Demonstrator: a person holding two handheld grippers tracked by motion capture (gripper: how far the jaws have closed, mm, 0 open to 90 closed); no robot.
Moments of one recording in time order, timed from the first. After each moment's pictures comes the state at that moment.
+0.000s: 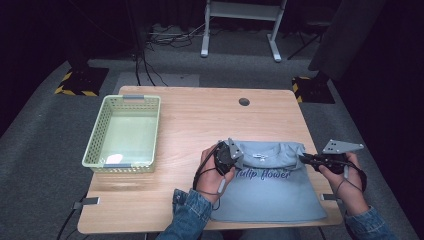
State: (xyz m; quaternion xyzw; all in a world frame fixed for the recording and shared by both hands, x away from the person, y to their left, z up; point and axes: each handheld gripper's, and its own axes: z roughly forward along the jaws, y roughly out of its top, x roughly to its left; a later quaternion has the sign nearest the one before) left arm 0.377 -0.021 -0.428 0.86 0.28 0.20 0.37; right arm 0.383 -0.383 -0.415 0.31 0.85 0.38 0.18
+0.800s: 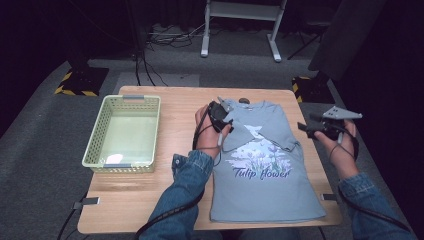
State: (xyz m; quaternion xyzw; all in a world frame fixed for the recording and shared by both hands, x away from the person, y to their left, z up) left arm 0.478 -0.007 -0.407 0.82 0.37 0.26 0.35; right arm 0.472 -0.388 -0.396 0.36 0.79 0.42 0.27
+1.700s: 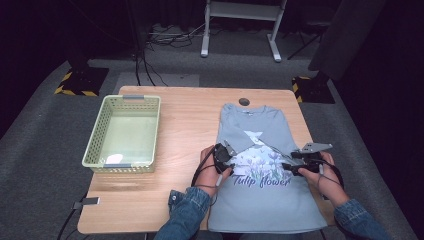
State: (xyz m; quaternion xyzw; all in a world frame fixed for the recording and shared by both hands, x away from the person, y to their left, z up) left arm 0.406 -0.019 -0.492 0.88 0.32 0.17 0.31; right arm 0.426 -0.368 -0.497 0.35 0.86 0.35 0.15
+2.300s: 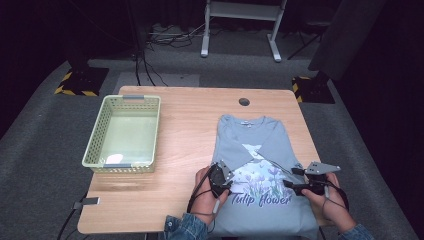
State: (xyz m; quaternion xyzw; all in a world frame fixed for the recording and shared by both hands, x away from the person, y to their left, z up) left arm 0.338 -0.011 -0.496 0.87 0.33 0.19 0.32; right arm 0.362 -0.367 -0.506 0.33 0.85 0.38 0.15
